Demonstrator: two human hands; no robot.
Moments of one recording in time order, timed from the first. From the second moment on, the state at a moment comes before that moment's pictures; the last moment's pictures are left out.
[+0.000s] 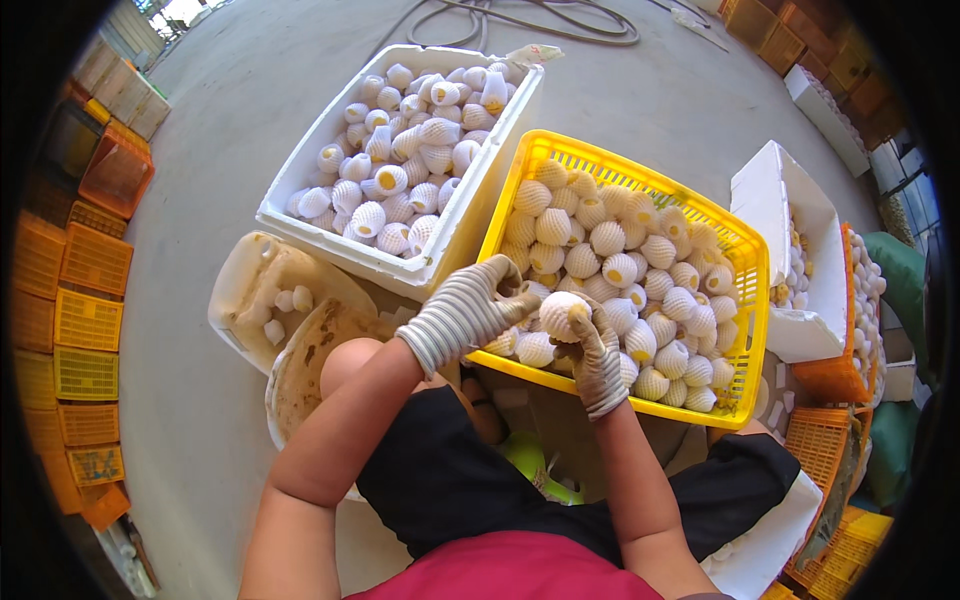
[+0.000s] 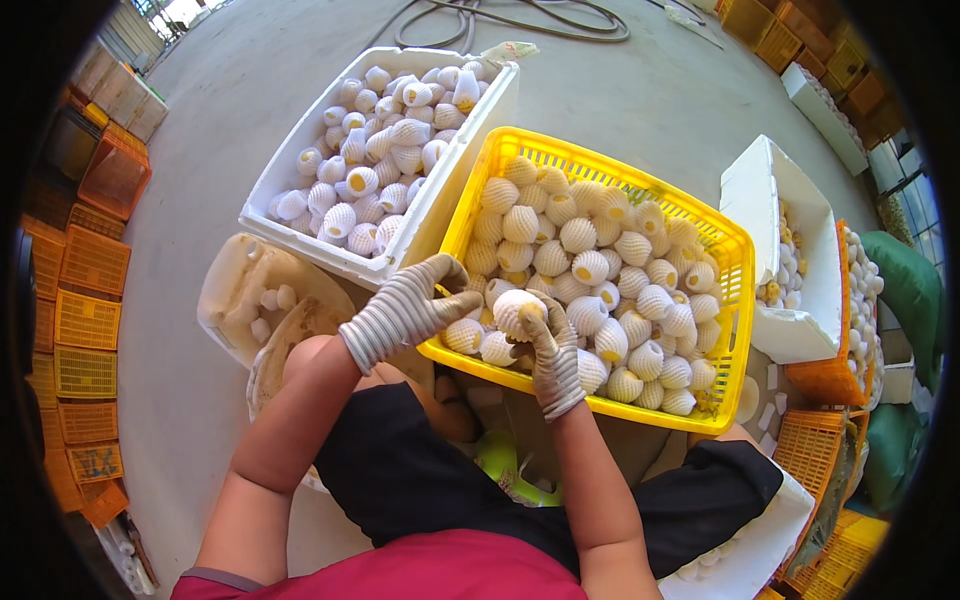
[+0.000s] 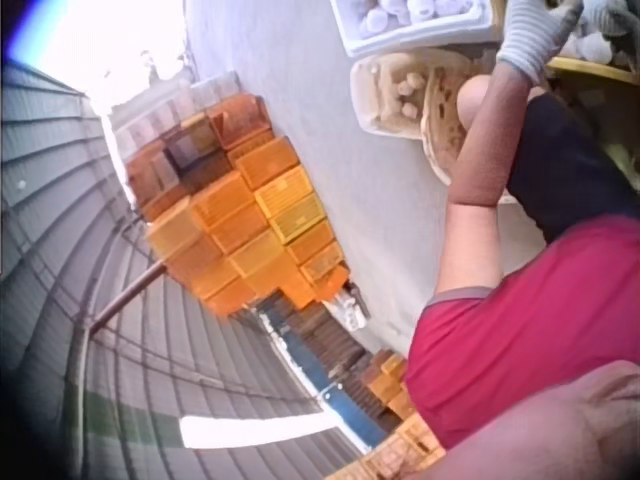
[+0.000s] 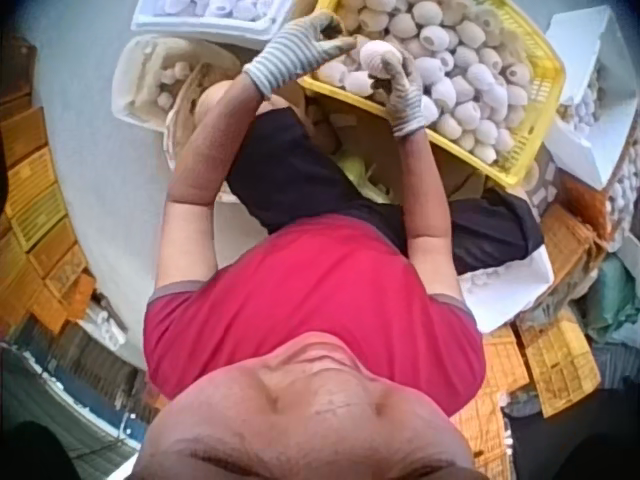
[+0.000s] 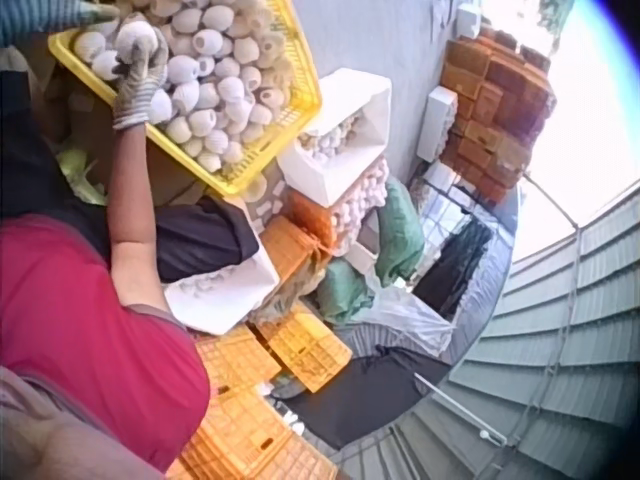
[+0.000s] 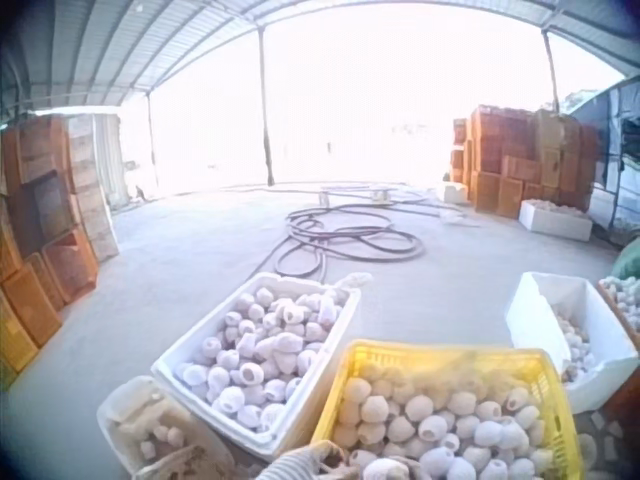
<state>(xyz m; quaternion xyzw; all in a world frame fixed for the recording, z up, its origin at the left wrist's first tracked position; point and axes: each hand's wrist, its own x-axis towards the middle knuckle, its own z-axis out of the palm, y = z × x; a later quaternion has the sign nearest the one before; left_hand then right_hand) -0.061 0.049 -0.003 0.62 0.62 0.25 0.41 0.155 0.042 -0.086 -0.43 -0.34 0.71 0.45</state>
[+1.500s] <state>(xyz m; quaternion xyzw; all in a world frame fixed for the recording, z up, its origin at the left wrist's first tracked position) -0.027 0.022 -0.012 0.10 0.38 0.59 0.70 0.185 0.015 -0.065 -0.53 -0.66 0.36 0.39</state>
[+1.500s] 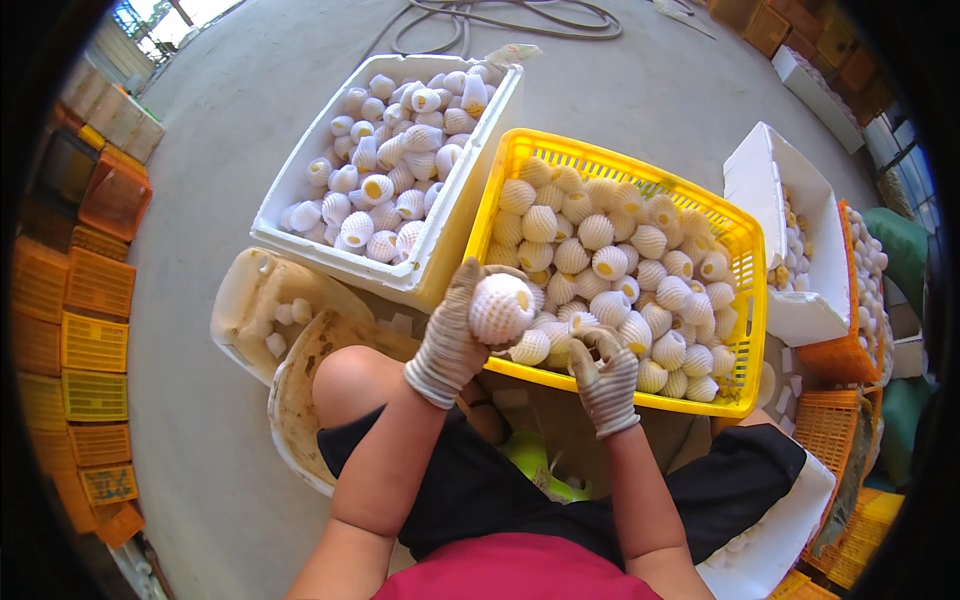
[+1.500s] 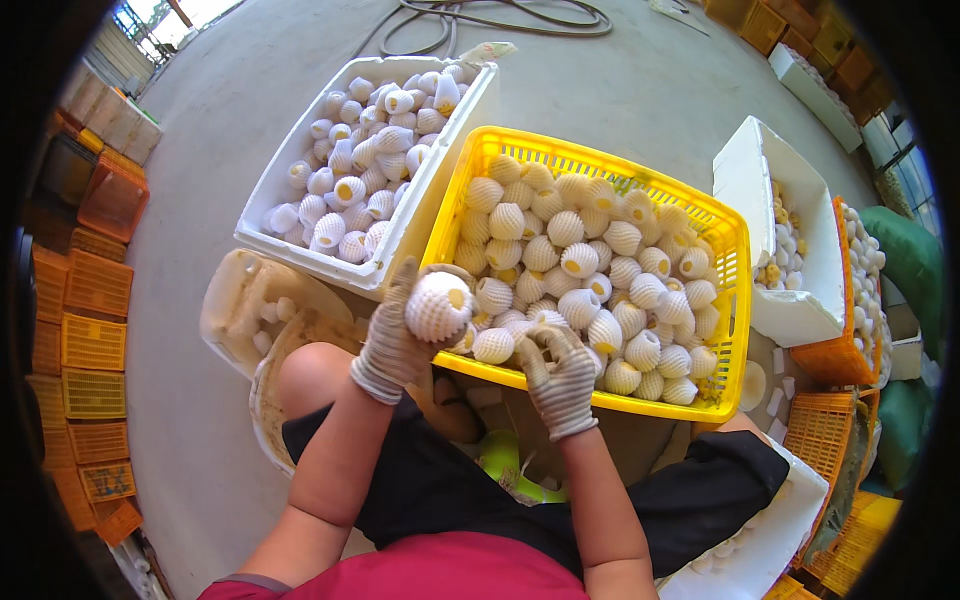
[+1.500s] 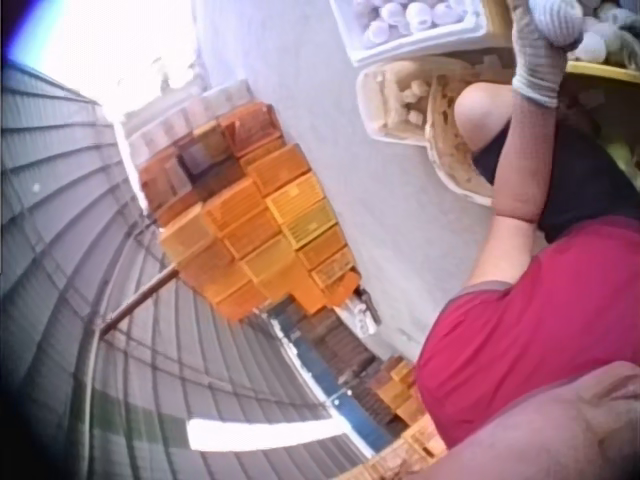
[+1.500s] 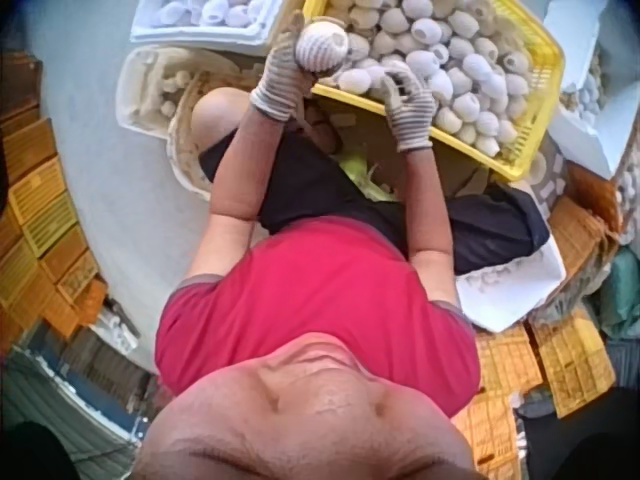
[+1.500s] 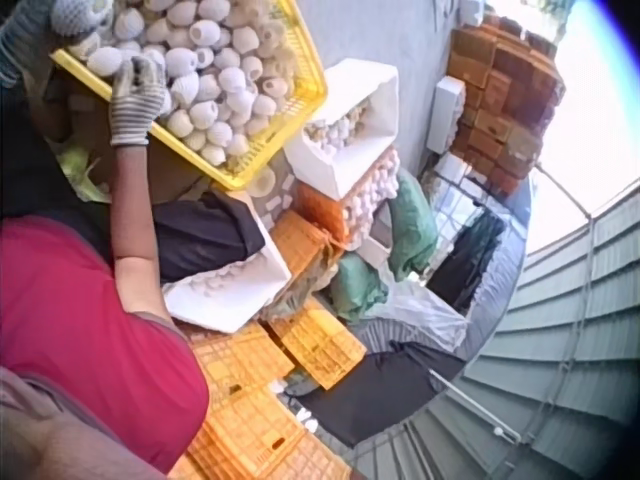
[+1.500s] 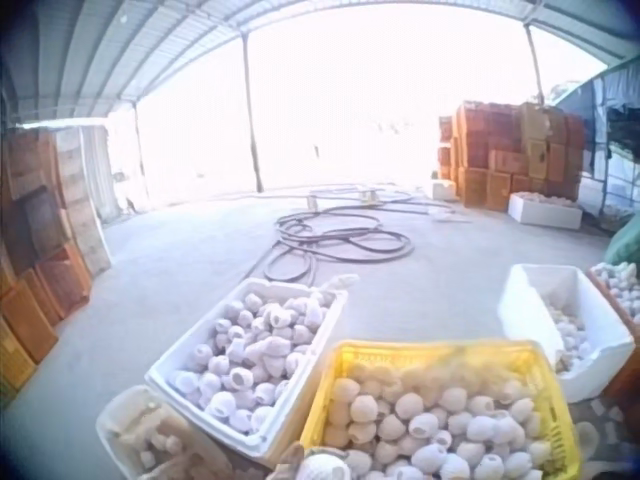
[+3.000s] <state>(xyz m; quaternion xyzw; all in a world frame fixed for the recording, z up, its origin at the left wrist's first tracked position) 0.016 -0.016 -0.018 0.66 0.59 0.40 0.24 0.184 0.001 -0.018 -0.43 -0.48 0.68 0.35</state>
